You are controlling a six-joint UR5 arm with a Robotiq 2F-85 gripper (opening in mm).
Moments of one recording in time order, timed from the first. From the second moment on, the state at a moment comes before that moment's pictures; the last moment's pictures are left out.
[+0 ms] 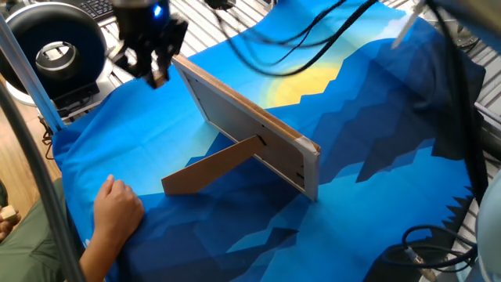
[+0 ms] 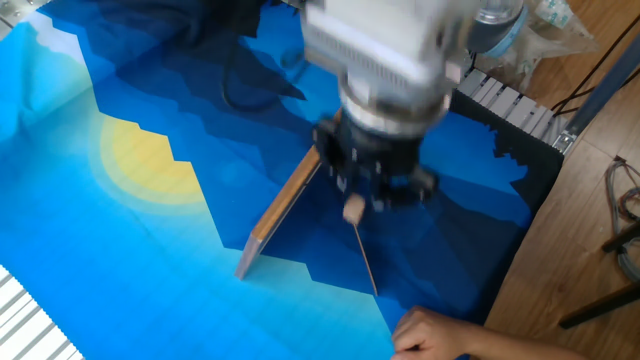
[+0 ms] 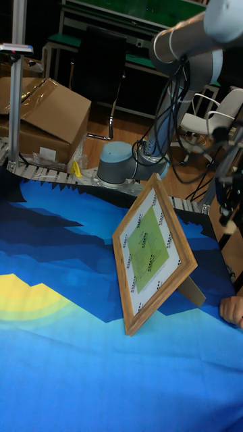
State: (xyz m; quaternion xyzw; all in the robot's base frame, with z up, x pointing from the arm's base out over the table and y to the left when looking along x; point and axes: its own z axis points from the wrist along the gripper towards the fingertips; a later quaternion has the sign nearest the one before) arm 0.570 0.232 0.270 -0.04 1.00 -0.01 0.05
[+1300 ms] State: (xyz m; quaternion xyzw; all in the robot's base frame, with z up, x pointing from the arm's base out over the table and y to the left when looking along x) arm 0.636 0.234 0.163 -0.06 0.99 0.00 0.11
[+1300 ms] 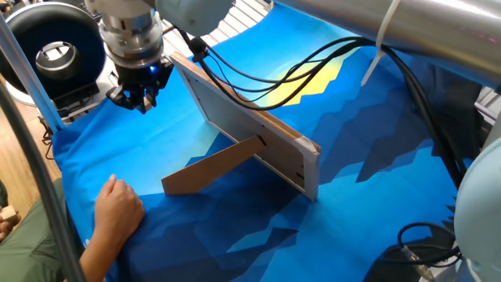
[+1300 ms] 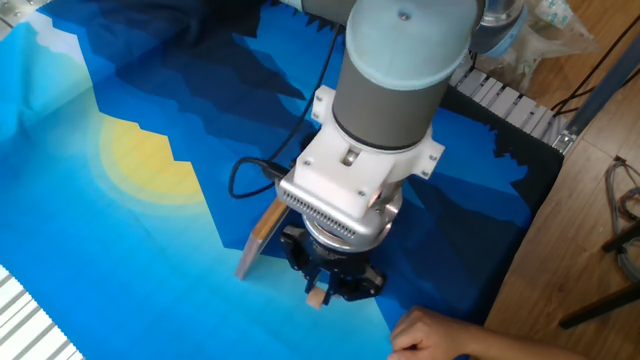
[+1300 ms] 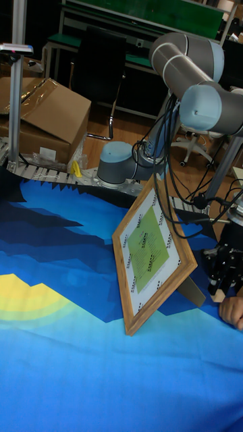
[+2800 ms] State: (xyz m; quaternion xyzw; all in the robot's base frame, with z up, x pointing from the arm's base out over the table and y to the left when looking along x) arm 0.616 0.224 0.168 -0.07 0.99 0.00 0.07
